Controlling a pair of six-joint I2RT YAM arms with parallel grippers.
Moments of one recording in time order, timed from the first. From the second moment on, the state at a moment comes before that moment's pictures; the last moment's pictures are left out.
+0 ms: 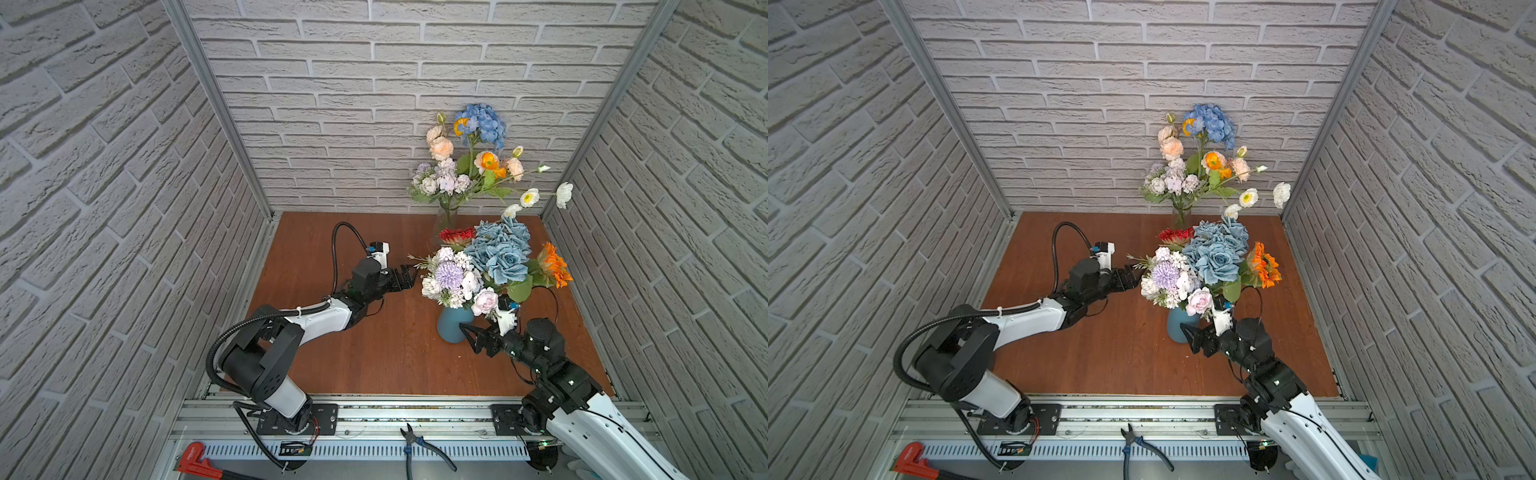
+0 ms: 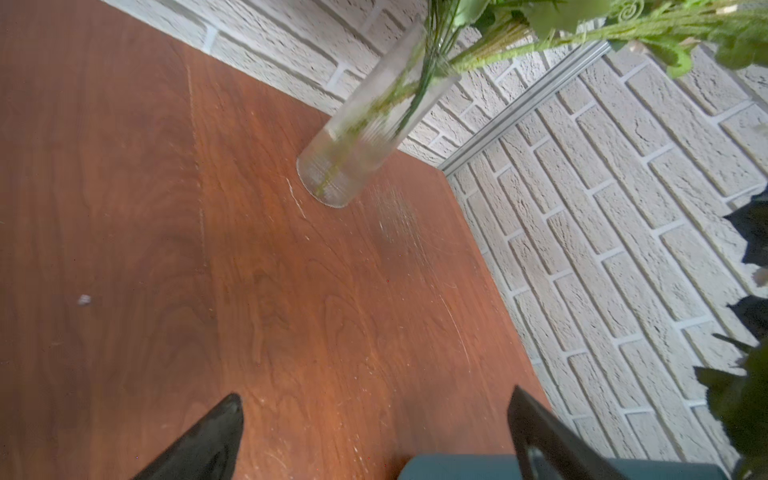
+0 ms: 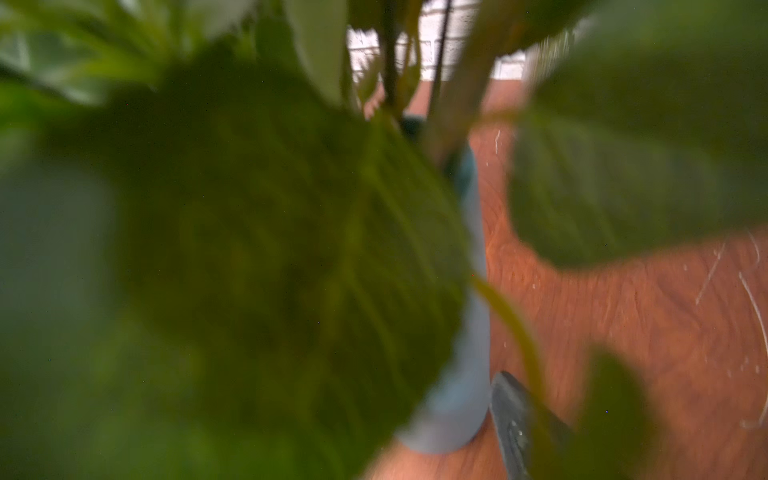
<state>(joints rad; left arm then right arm) -0.63 1.59 0.77 0.50 0.17 -0.72 0.45 0.44 0.33 -0.27 -0.17 0.22</state>
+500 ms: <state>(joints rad) -0.73 1.78 0.84 0.63 0.27 -0.87 0.47 0.70 0.22 0.25 -0.13 0.04</state>
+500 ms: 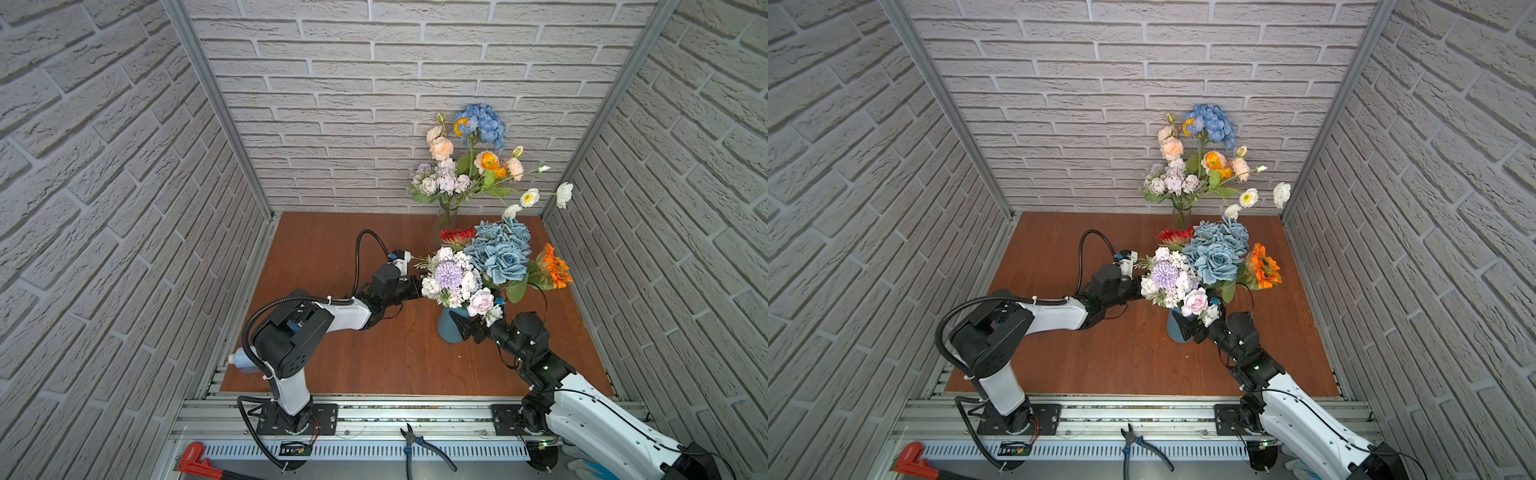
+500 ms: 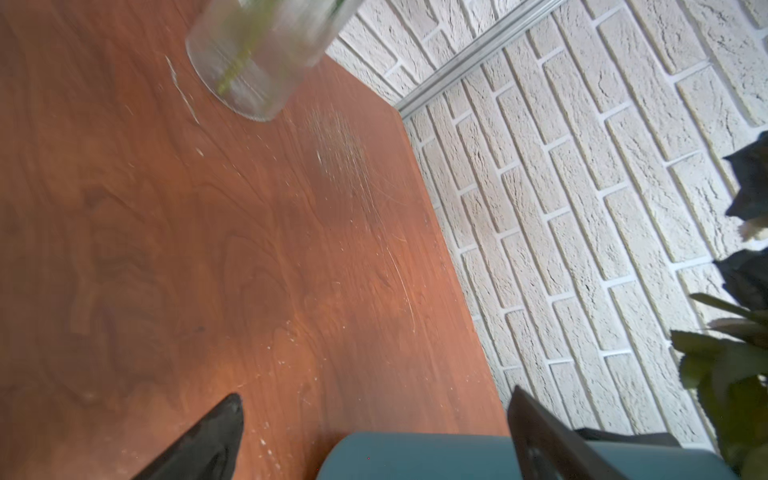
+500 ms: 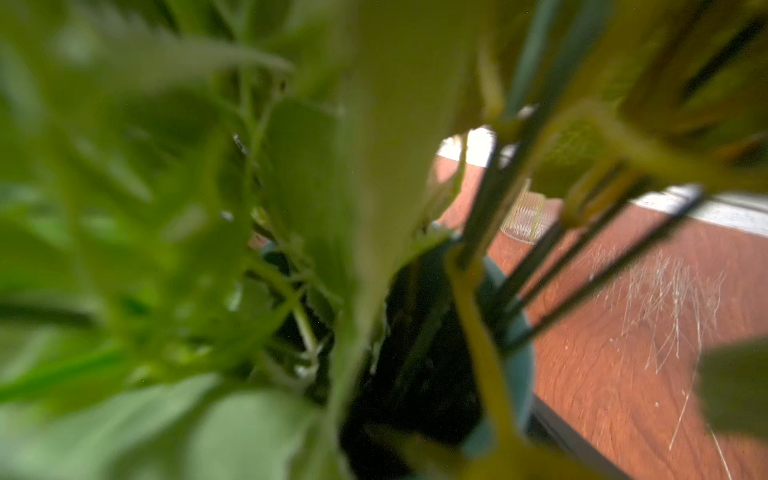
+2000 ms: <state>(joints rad) -0.45 1.30 0.69 0.37 0.16 -0.66 0.55 1.32 0.38 0.83 -0.07 -0.11</state>
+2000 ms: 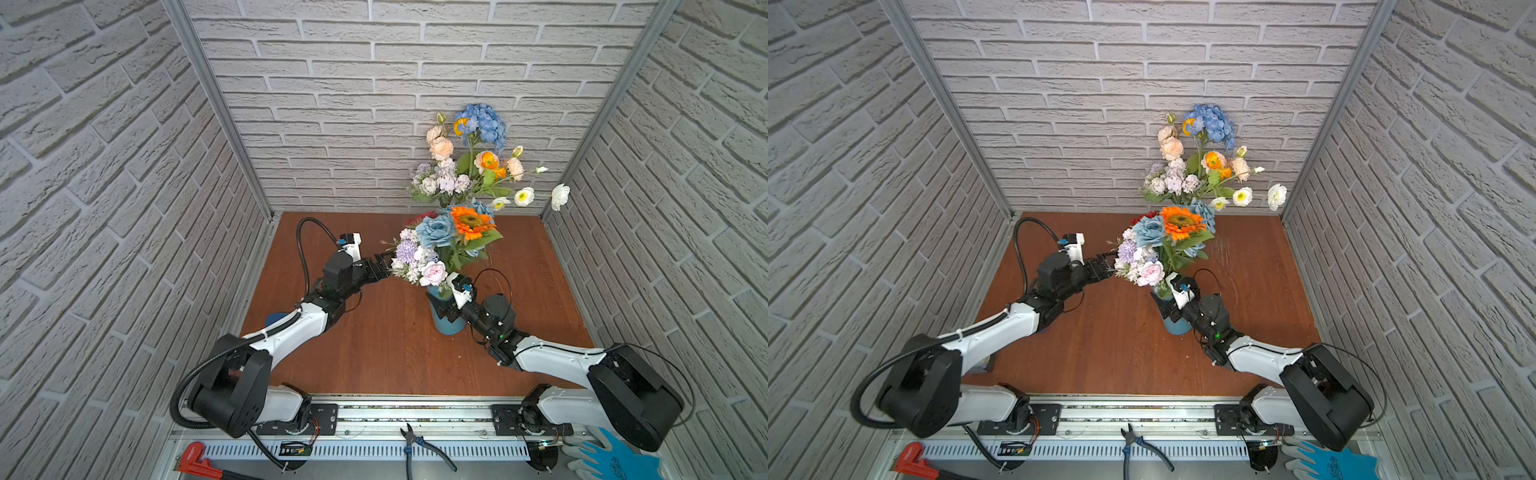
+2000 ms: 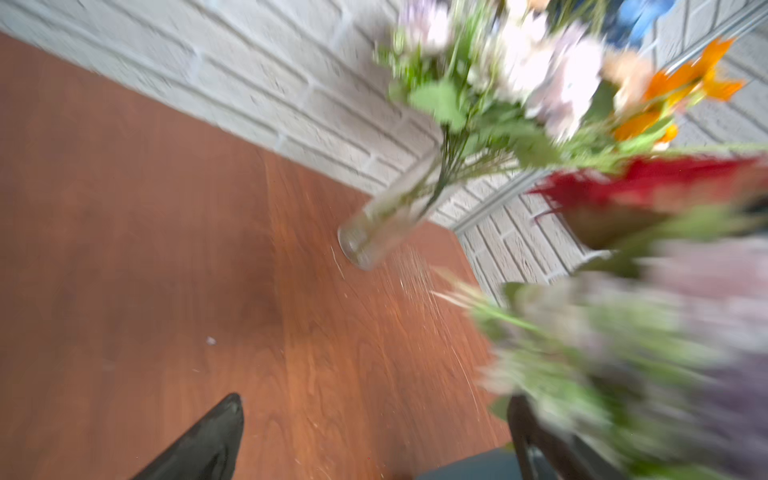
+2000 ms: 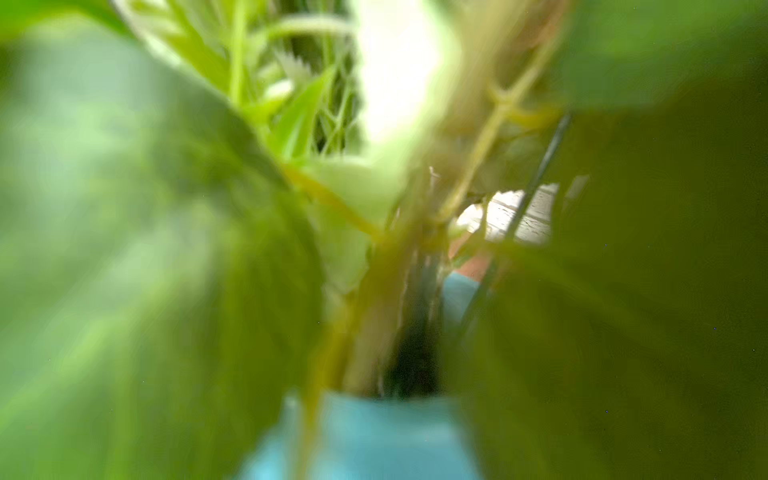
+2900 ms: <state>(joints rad) -0.36 1.21 0.59 0.27 0.11 -0.60 0.58 1.91 0.97 1.04 -0.20 -0.10</state>
